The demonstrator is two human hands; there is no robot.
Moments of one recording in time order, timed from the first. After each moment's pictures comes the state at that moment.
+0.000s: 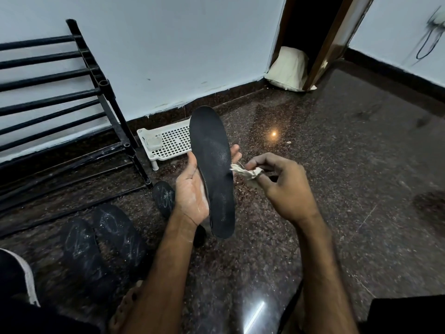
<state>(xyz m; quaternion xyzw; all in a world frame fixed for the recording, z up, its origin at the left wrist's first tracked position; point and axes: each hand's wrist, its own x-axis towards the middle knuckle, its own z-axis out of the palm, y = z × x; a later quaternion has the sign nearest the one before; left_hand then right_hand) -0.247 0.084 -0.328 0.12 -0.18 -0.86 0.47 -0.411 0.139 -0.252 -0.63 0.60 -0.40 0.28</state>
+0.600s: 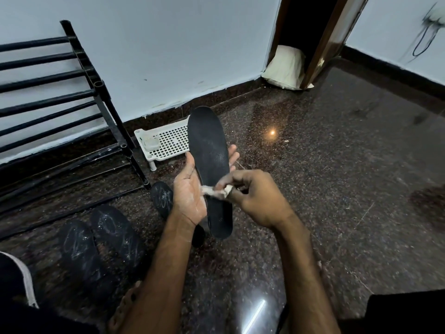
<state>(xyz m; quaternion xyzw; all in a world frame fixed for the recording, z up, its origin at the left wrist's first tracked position) -0.249 0.081 -0.333 0.13 -0.15 -0.86 0.48 -0.389 0.138 -0.267 -0.68 0.55 -0.31 0.36</state>
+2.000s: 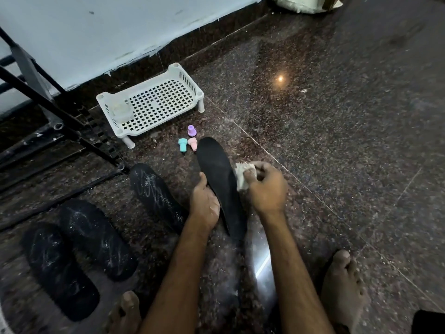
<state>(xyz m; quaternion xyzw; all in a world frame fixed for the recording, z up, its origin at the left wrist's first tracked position) -0.301 0.030 -0.513 0.46 -0.01 -0.77 0.44 -0.418 0.061 -0.451 -0.36 0.77 -0.42 0.31</state>
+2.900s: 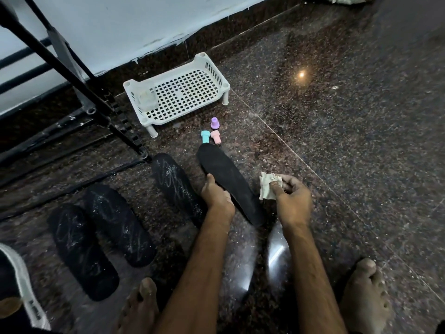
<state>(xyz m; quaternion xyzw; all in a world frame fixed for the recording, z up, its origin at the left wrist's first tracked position) -0.295 0.010 -0.553 0.55 0.10 -0.60 0.57 -0.418 0.078 -0.496 -0.27 0.76 -0.46 0.37</state>
